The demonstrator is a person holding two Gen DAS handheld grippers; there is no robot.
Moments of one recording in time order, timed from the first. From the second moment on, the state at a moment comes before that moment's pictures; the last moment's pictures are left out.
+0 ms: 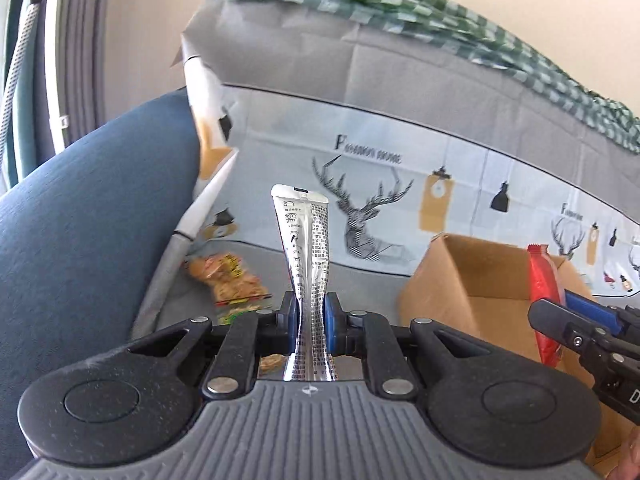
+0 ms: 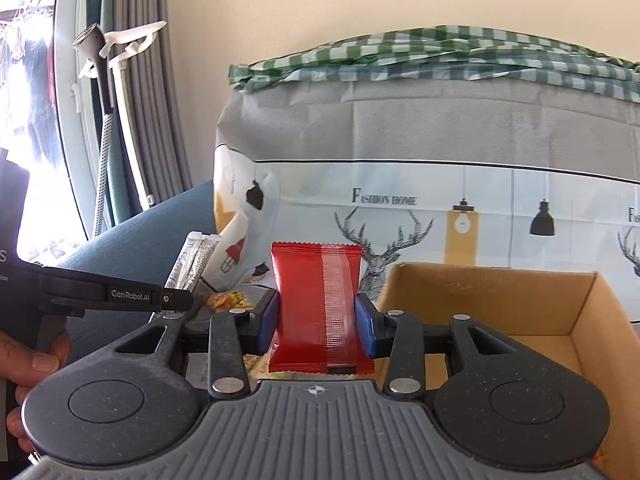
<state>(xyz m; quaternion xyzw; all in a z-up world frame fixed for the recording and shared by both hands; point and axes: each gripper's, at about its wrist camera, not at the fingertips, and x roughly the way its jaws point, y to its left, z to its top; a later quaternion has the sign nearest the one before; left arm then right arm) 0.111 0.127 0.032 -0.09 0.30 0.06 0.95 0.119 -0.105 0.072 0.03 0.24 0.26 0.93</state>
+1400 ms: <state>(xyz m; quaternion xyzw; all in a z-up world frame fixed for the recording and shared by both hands) 0.122 -0.056 0.031 -0.04 0.23 -0.13 0.96 0.119 -0.266 0.067 0.05 0.21 0.10 0.97</state>
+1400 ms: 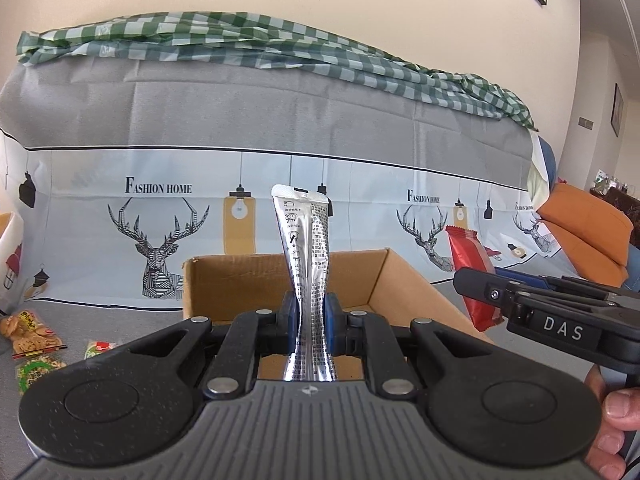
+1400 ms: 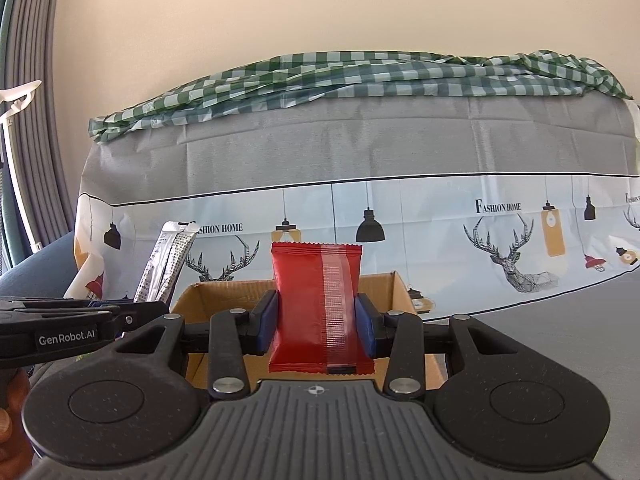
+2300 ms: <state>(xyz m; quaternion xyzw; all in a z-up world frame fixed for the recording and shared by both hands) 0.132 -0.074 0.024 -0.04 0.24 -0.14 0.96 0.116 -0.272 0.059 0.04 0.22 0.08 0.97</state>
